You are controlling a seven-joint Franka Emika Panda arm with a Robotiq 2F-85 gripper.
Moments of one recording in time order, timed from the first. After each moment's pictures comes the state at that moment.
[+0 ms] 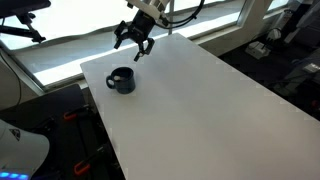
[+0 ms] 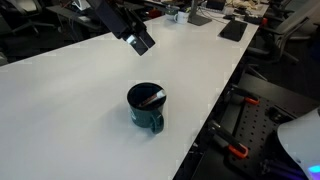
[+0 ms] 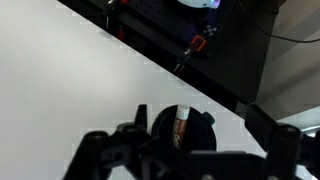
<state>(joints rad) 0.12 0.50 0.13 -1.76 -0.01 1.42 -0.34</state>
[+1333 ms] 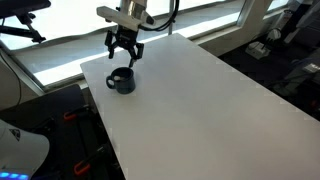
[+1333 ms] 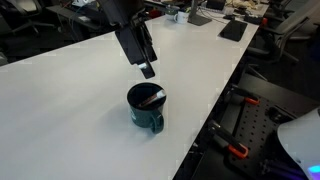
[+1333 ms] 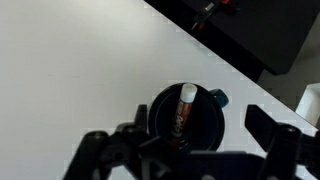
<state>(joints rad) 0.12 0.22 0.17 -2.21 -0.01 1.94 -0.33</state>
